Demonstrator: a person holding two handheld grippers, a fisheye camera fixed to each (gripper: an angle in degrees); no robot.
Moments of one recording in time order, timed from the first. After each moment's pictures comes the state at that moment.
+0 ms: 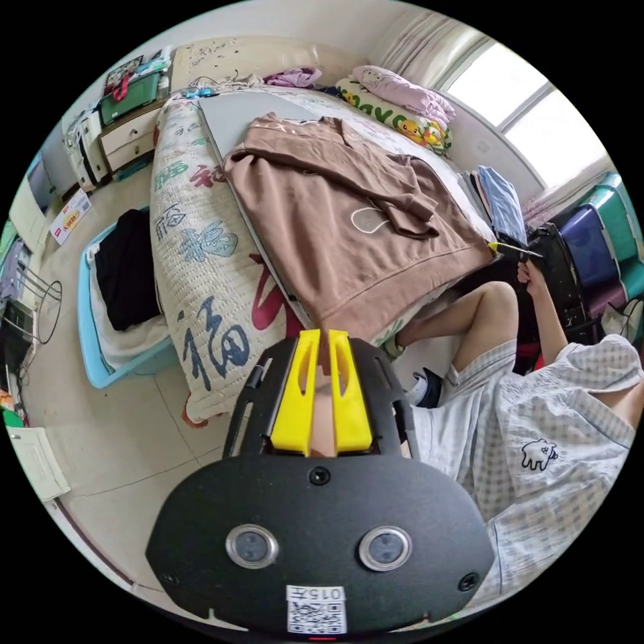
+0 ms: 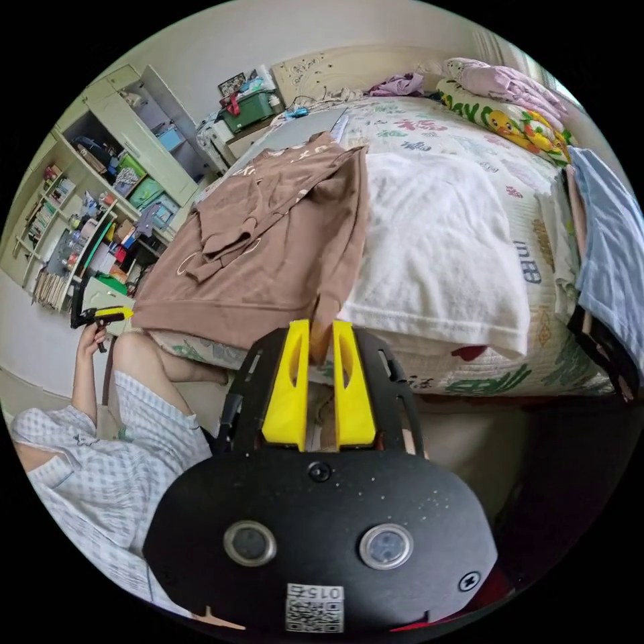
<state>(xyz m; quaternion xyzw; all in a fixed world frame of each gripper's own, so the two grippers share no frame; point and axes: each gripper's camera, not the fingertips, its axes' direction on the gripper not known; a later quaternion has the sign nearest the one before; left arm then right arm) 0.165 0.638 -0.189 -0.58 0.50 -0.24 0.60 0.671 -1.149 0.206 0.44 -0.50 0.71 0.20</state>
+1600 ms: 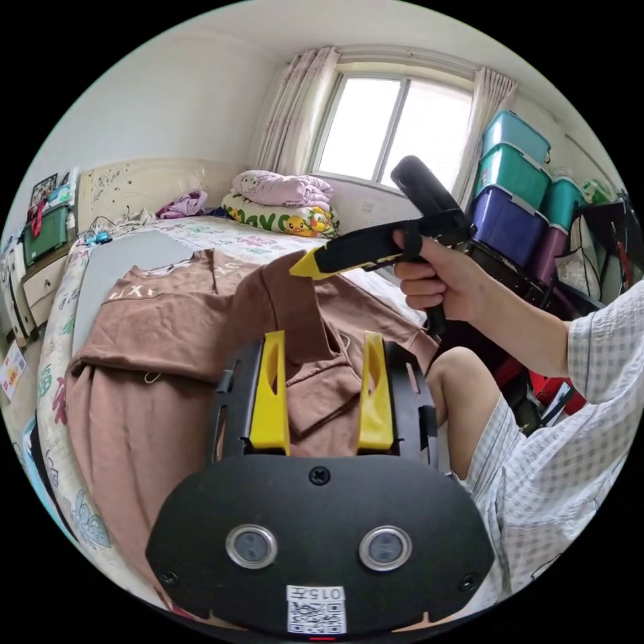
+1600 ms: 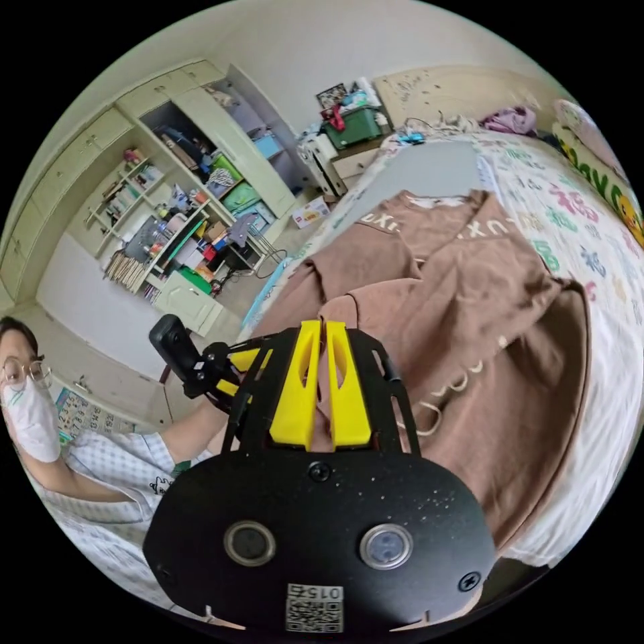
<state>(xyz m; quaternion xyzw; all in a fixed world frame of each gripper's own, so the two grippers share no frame) 0.326 0.472 -0.227 -0.28 0.59 -0.29 0.70 0.935 -1.098 0.173 0.63 -0.44 0.61 0.19</state>
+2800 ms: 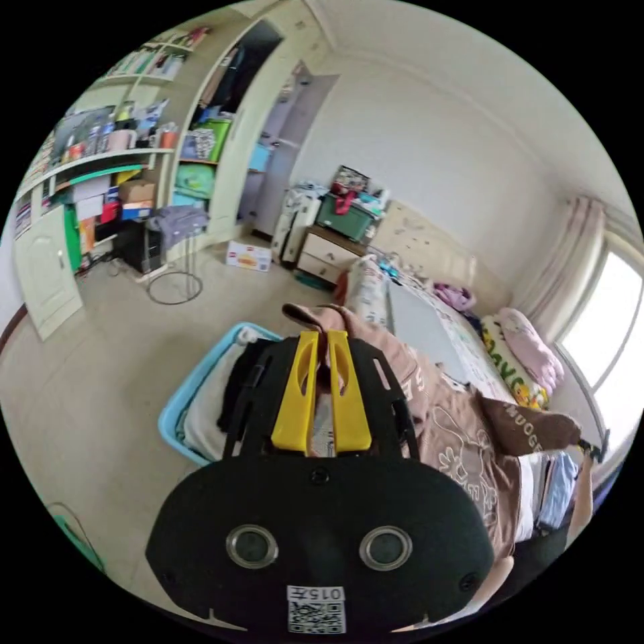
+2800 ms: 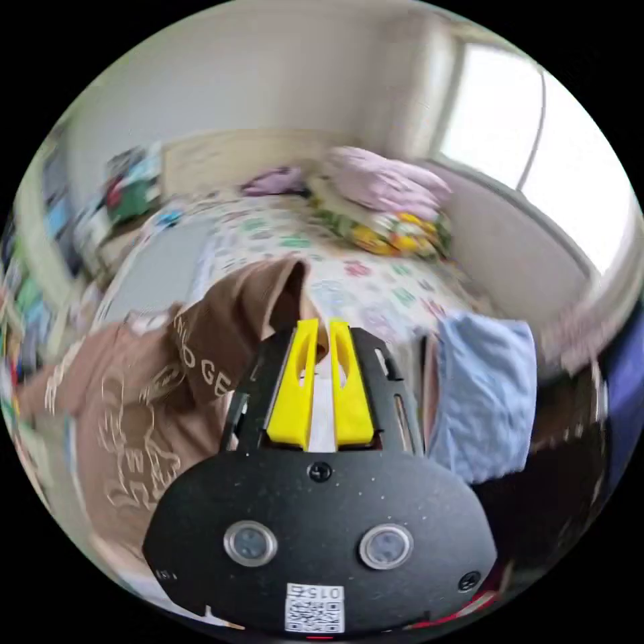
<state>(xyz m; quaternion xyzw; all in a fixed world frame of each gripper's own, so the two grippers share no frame) -0.063 0.735 -0.114 -0.46 0.07 -0.49 0.74 0.798 -0.940 0.370 0.16 -0.38 0.90 0.12</state>
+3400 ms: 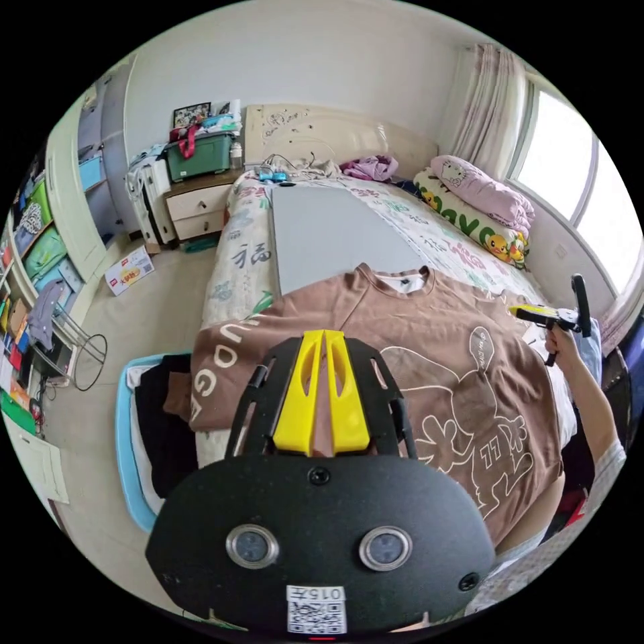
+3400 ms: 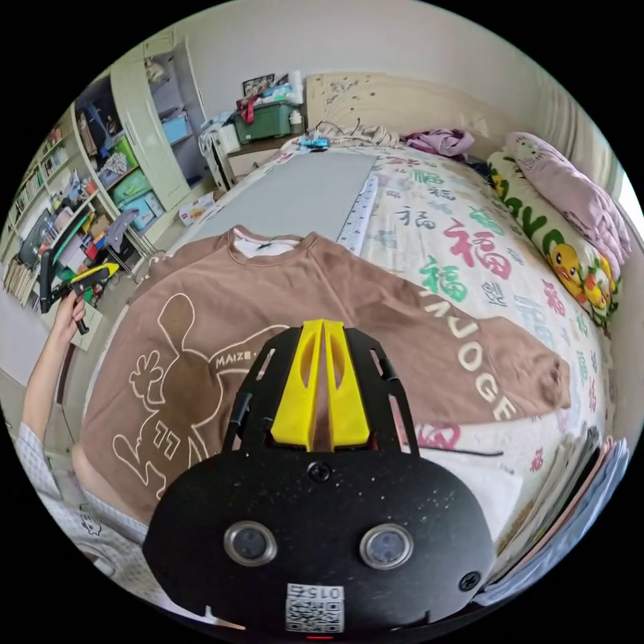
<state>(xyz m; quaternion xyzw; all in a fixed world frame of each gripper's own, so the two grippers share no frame) 0.307 0.676 0.128 -0.52 0.31 -0.30 0.74 1.042 -1.123 0.328 0.44 -0.42 0.73 0.30</state>
